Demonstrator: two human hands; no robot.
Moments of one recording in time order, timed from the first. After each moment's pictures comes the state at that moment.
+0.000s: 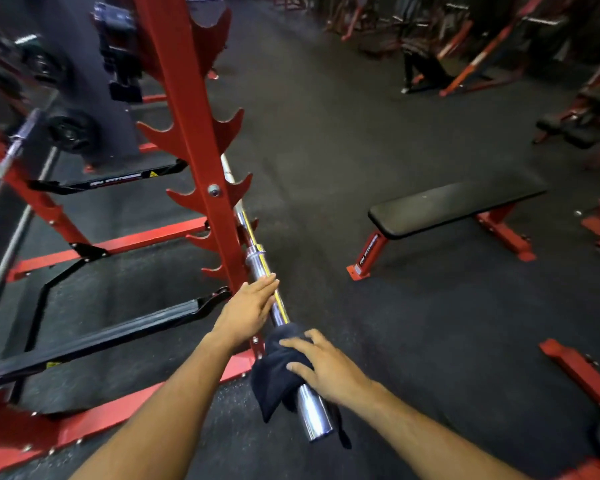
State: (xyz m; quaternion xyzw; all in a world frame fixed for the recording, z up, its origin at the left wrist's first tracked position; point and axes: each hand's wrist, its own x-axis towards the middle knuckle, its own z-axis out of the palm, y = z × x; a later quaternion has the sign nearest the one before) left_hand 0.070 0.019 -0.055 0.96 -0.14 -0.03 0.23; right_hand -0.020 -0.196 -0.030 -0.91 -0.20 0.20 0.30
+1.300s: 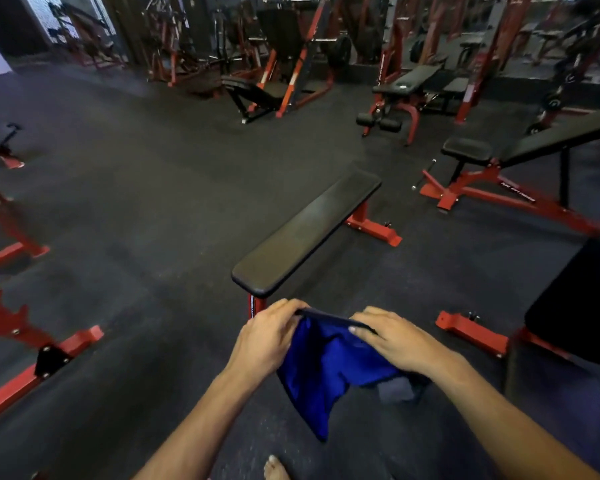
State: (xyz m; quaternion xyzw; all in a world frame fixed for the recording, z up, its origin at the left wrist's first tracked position) left_hand 0.272 -0.438 0.027 0.87 -0.38 -0.02 0.31; right_hand 0.162 -0.678 0.021 -0.96 0.00 0.07 0.28
